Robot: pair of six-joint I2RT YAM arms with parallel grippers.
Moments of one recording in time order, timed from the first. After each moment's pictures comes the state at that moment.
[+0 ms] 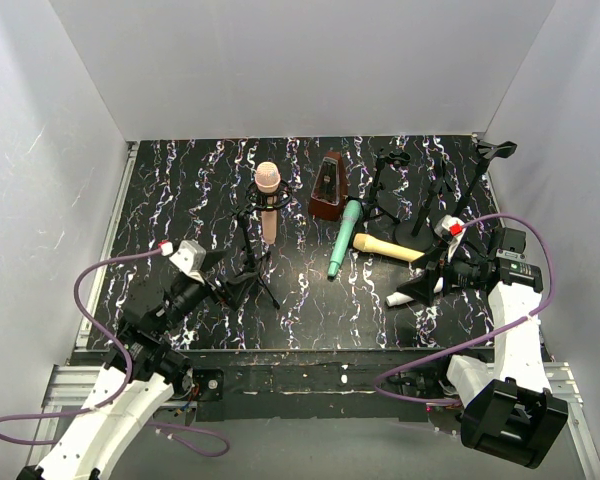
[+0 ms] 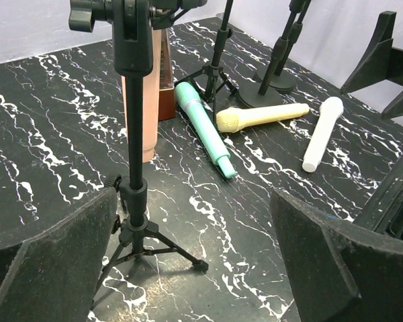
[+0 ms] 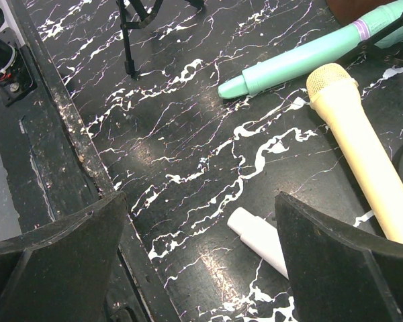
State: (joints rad) left arm -0.48 0.31 0.44 -0.13 0.25 -0.17; right arm -0.27 0.92 0.74 -0.96 -1.19 -0.82
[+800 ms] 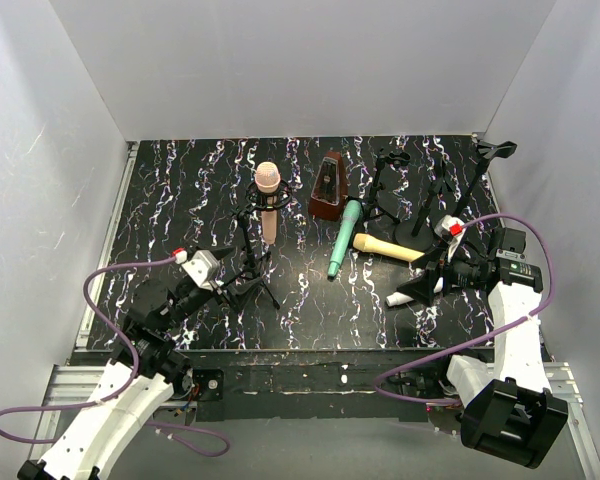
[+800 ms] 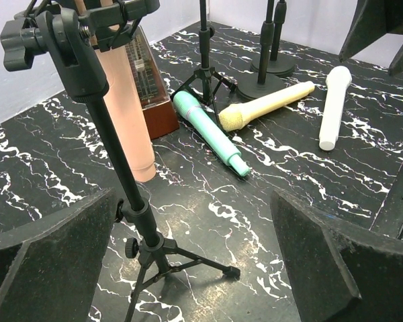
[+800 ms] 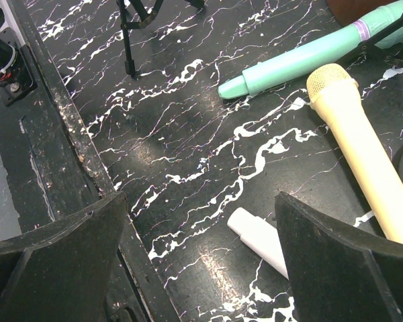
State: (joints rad) left arm -0.48 0.34 0.38 0.00 0.36 0.05; right arm -0.27 0.92 0.74 -0.96 -1.19 -0.82
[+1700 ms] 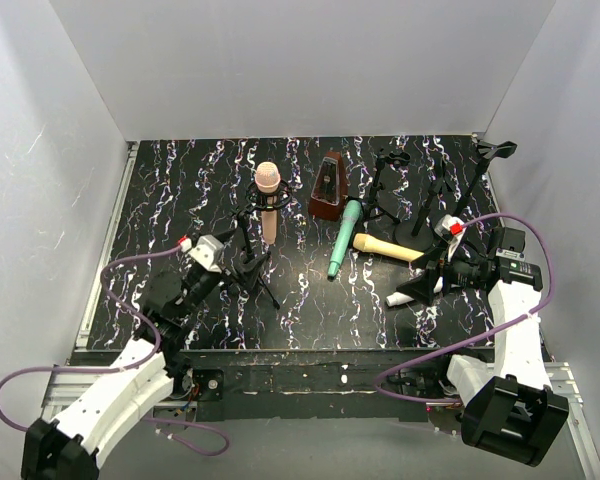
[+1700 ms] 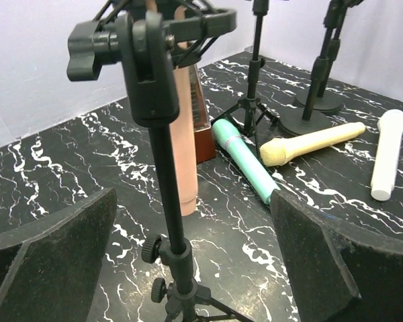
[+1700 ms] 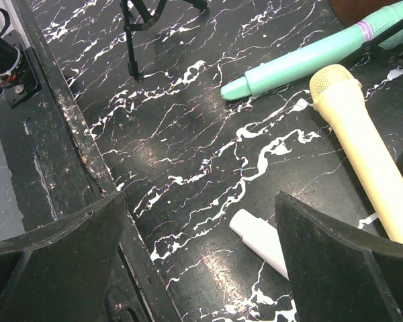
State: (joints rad) left arm -0.48 0.54 0.27 0.43 0.24 0.02; right arm -0.27 0.93 0.74 -0.96 -1.21 -0.82
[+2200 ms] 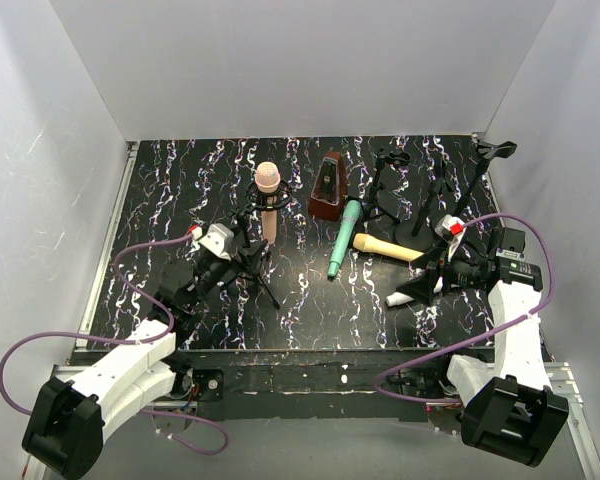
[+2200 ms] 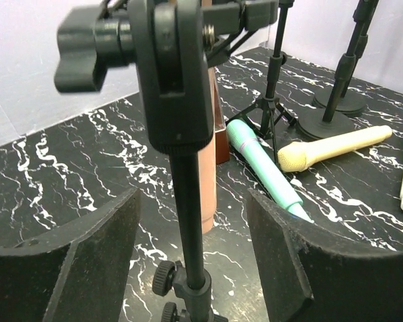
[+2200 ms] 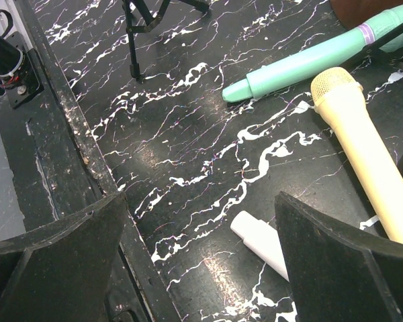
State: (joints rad) left arm -0.48 0.83 0.28 0.68 0.19 0.01; right arm -0.27 0.93 0.74 -0.96 -1.21 -0.82
